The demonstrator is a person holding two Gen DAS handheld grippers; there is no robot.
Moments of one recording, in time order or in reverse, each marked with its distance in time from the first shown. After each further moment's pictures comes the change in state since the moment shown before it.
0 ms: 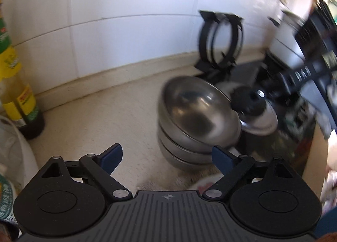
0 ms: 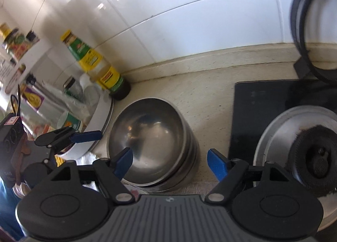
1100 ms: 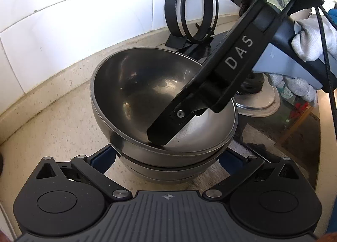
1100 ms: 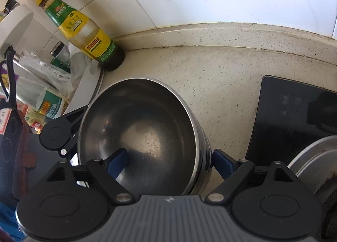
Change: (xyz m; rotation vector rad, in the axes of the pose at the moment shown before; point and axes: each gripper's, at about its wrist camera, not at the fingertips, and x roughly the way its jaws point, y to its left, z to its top) left arm 0.085 -0.017 0.014 0.185 0.082 -0.079; right arm 0.090 -0.012 0.041 -0.079 0.237 0.031
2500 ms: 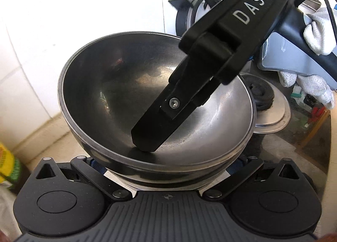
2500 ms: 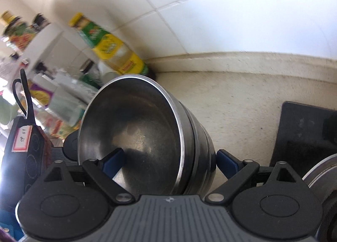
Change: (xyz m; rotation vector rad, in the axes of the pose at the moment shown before) left arm -0.050 -0.027 -0.005 0.040 -0.067 0.150; right arm -0.042 0.034 0.010 -0.035 -0.089 0.120
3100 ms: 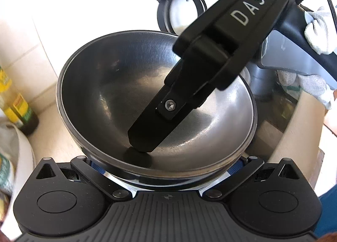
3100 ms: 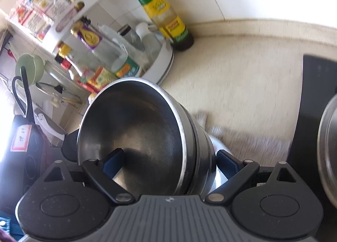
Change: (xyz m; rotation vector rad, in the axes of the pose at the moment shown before) left arm -0.084 -0.103 -0.074 -0.058 0.075 0.039; right arm -0.022 0.068 -0.107 -0.036 0.053 0.053
